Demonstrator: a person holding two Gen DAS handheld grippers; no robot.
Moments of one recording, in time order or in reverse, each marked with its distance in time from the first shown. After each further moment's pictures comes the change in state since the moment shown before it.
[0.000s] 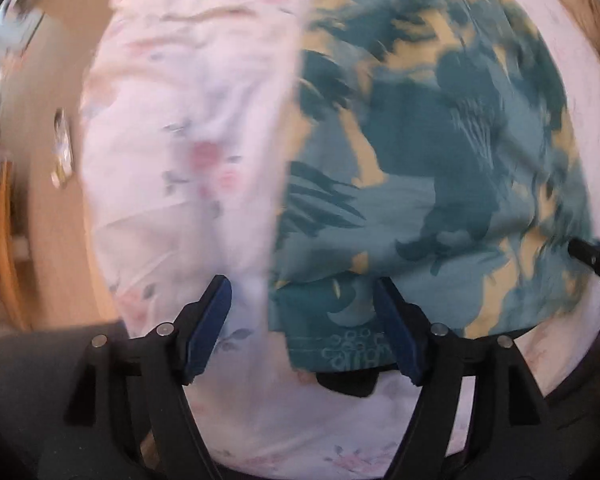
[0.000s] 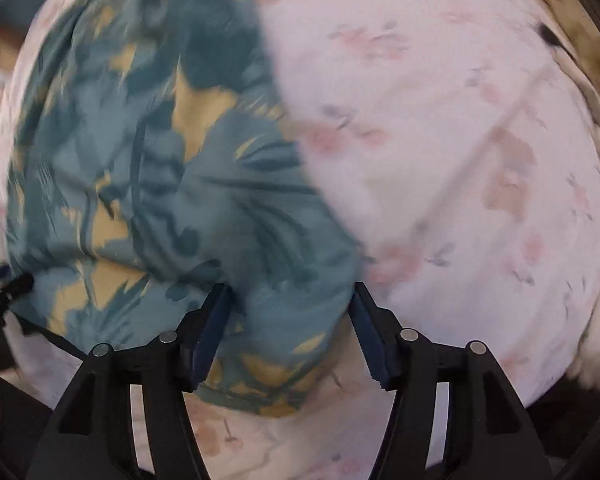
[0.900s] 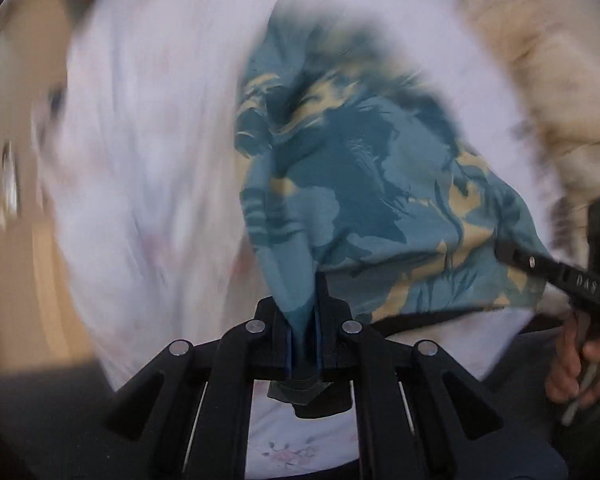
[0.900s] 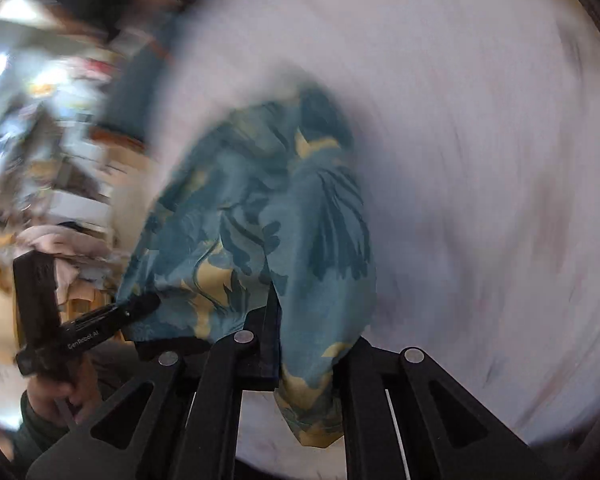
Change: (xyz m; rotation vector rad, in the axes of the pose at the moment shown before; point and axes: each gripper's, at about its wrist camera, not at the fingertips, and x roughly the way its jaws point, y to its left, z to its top) left arm -0.019 -0.020 0.017 0.063 -0.042 -0.219; right arm -0.032 0.001 -0.004 0.141 -0.096 0.469
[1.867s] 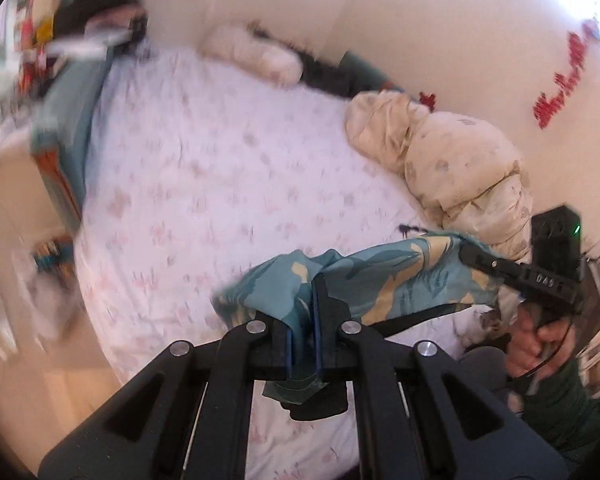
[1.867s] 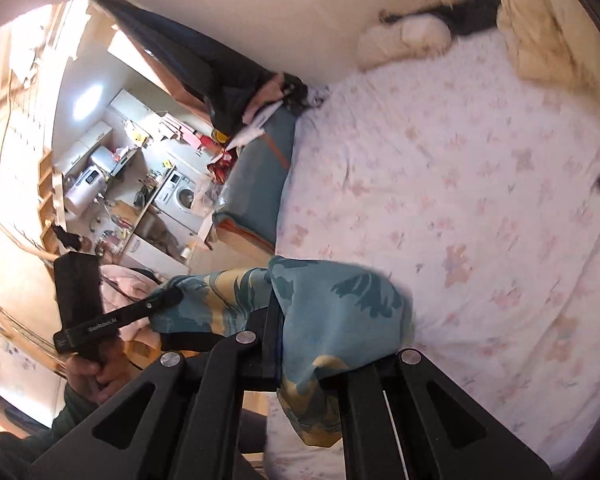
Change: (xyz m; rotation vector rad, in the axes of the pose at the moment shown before) left arm -0.282 -0.049 0.019 0.316 -0.542 -0.230; right arm -0.205 0.127 0.003 -0.256 -0.483 0.308
